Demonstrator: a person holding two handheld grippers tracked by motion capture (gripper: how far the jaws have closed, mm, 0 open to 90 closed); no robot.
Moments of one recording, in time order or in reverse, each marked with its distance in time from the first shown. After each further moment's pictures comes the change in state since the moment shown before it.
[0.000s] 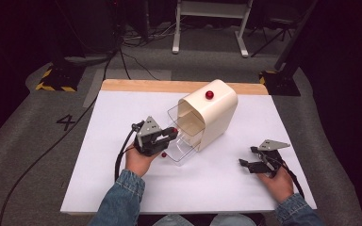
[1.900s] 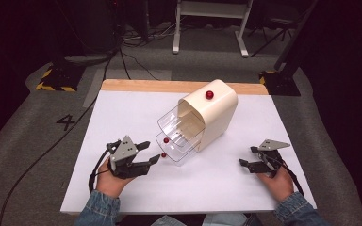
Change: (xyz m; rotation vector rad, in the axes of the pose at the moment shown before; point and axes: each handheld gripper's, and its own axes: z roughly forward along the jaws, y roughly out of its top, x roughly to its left) left arm -0.015 -0.034 -0.081 0.063 0.023 0.082; right arm -0.001 0.000 0.000 0.000 0.003 0.002
